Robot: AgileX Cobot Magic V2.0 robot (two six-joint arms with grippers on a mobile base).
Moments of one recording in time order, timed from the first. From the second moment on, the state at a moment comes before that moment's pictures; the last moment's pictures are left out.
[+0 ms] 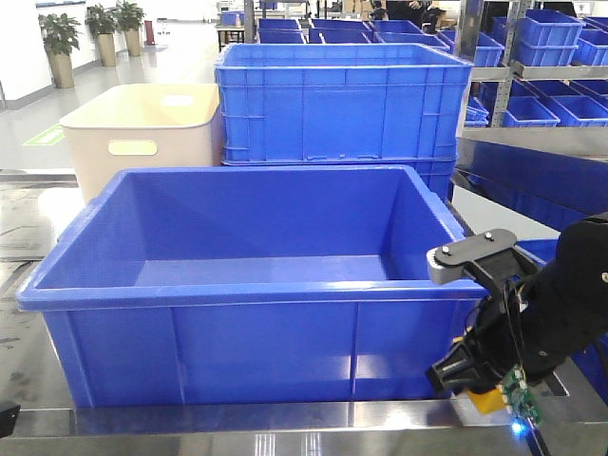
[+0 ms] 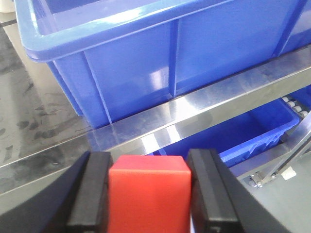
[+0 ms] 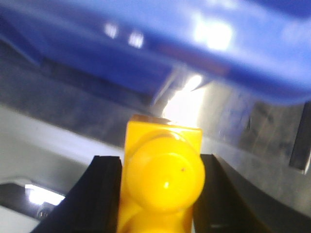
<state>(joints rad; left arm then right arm) -0.27 0.79 -0.87 -0.11 0.76 0.17 0.28 1.51 -1.31 -0.05 0.99 -0.10</state>
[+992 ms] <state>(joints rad) -0.27 0.79 -0.87 -0.11 0.76 0.17 0.28 1.60 -1.66 0.12 0.74 -0.23</state>
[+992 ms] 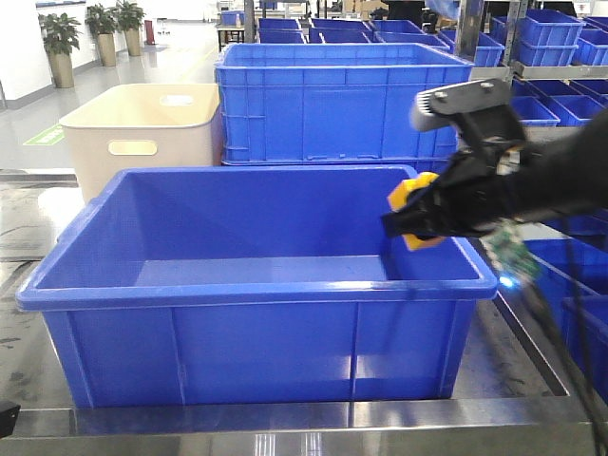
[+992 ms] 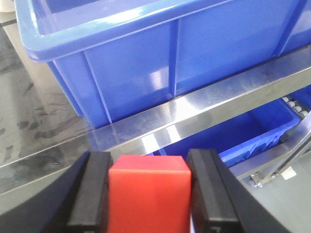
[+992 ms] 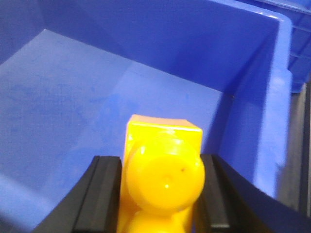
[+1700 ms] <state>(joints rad) -0.27 0.79 -0.87 -0.11 0.76 0.17 0.28 1.92 -1.91 0.12 0.77 -0.23</state>
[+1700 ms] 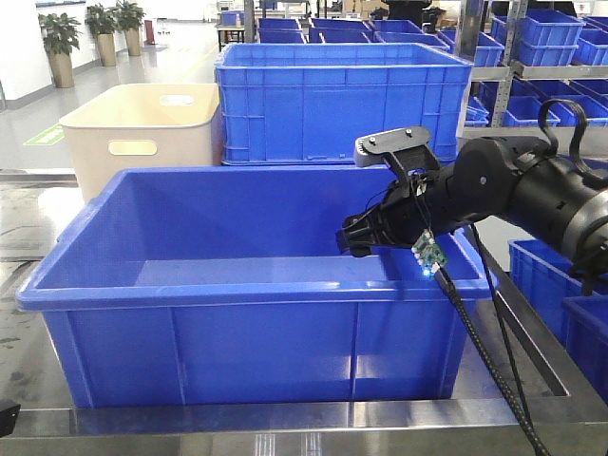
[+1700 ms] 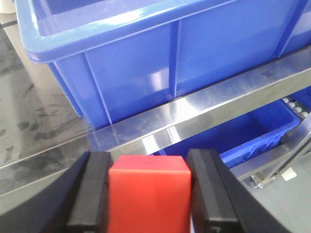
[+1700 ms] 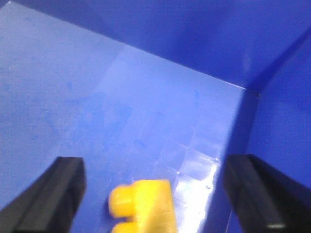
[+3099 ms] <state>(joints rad) -0.27 1.42 -1.45 -0.11 0.54 0.17 0.28 1.14 -1.15 0.12 0.78 -0.23</state>
